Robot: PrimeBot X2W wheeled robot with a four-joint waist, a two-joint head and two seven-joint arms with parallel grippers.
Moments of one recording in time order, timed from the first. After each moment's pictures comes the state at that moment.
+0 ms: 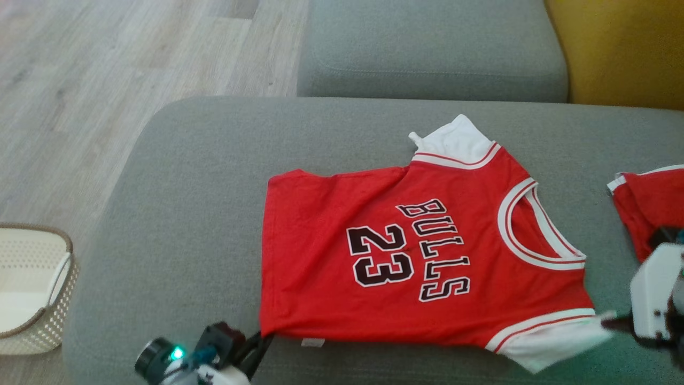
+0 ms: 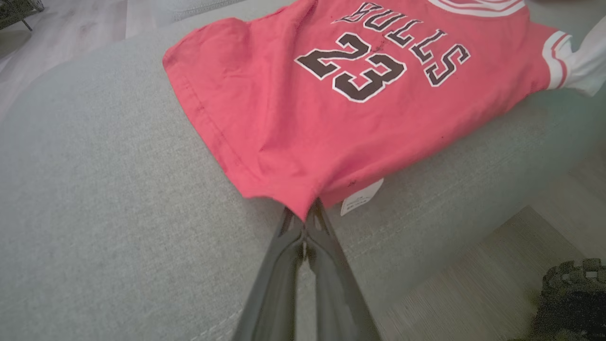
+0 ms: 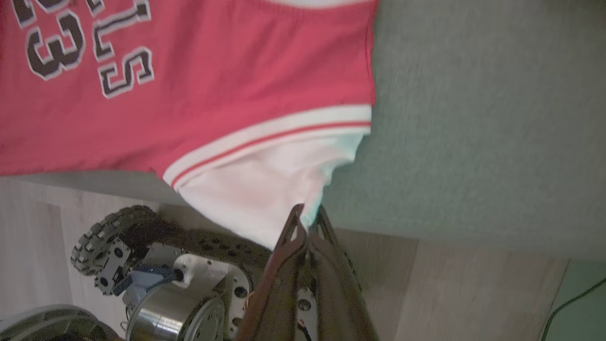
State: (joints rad) left arm -0.03 0.35 -0.66 0.32 -0.27 -0.11 -0.05; right arm -0.12 -0.37 -0.18 0.22 0.60 0.13 1.30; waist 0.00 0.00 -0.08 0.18
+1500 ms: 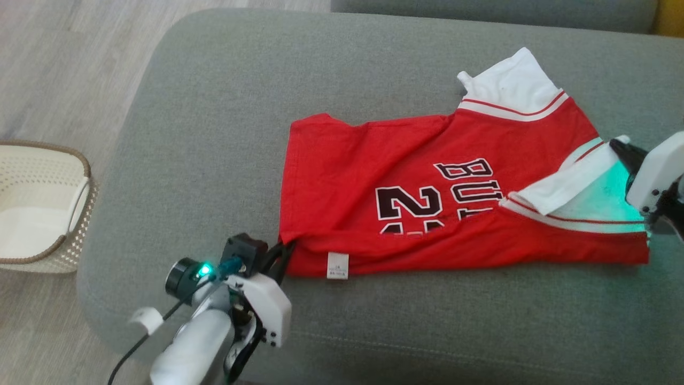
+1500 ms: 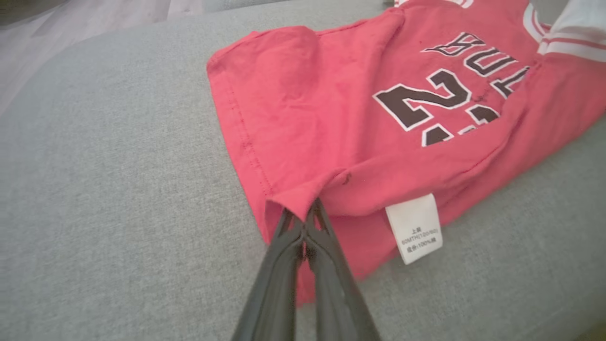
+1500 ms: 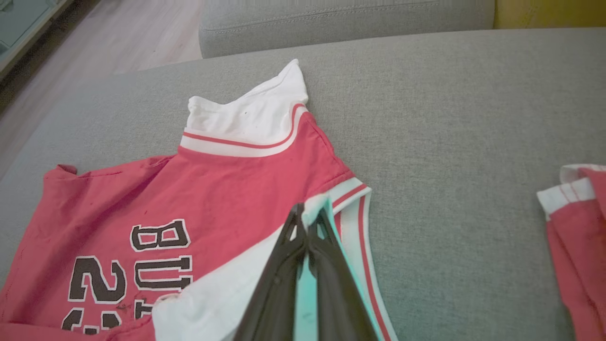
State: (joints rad) left arm -0.34 0.16 -0.66 0.57 -0.31 -0.06 -0.13; right arm -0.61 -0.47 0.13 0.69 0.69 0.13 0.39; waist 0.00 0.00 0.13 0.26
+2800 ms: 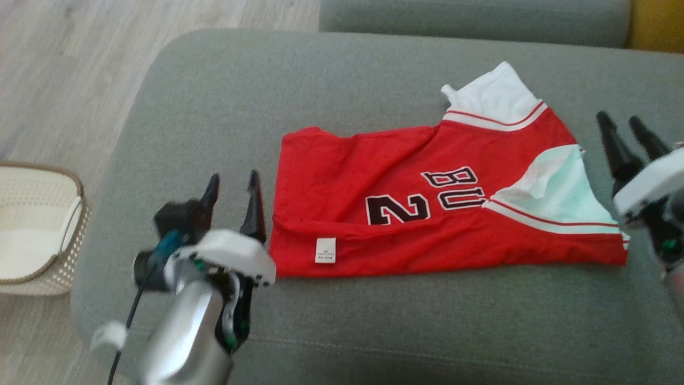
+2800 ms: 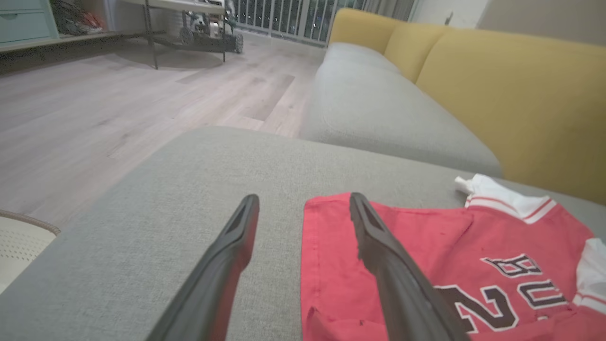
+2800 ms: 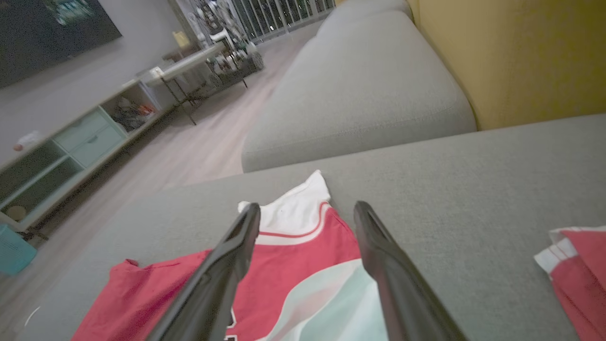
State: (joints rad) left arm -0.36 0.05 -0.41 0.49 -0.42 0.17 -0.25; right arm -0.60 -0.48 0.29 0.71 0.91 0.13 -0.05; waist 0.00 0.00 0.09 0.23
